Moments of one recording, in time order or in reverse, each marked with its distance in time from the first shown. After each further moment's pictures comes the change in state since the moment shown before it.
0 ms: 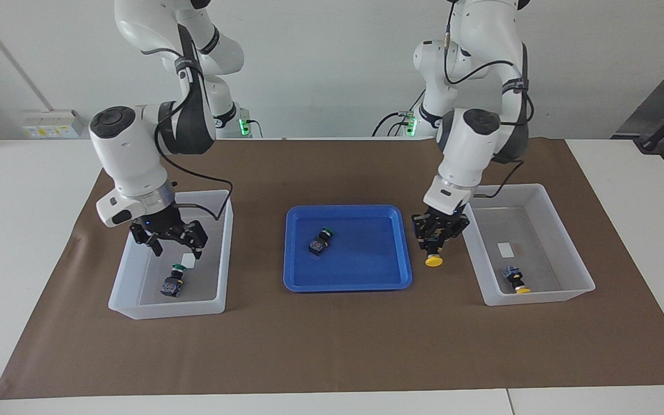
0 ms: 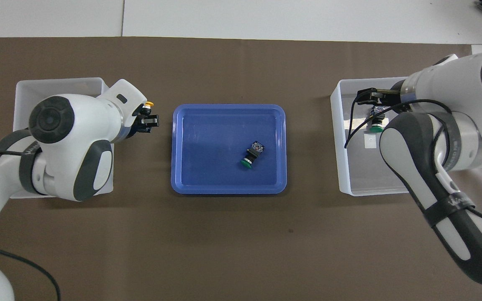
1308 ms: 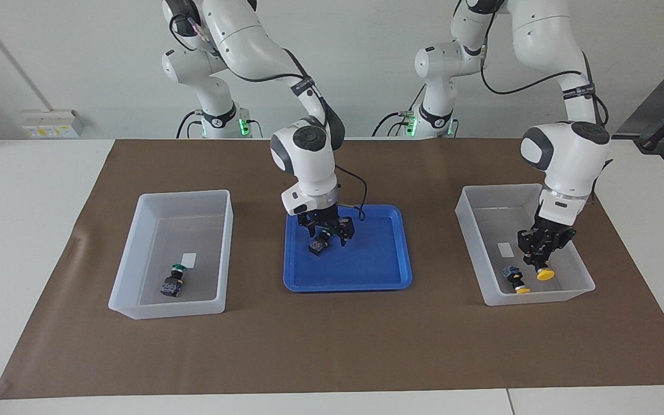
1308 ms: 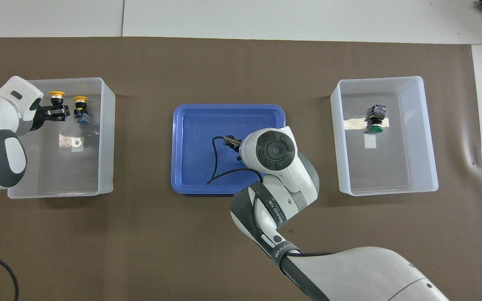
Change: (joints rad) left arm 0.341 0.120 0.000 -0.030 0.000 0.248 0.252; right arm 0.462 0.205 0.003 -0.050 -0.026 0.220 0.739
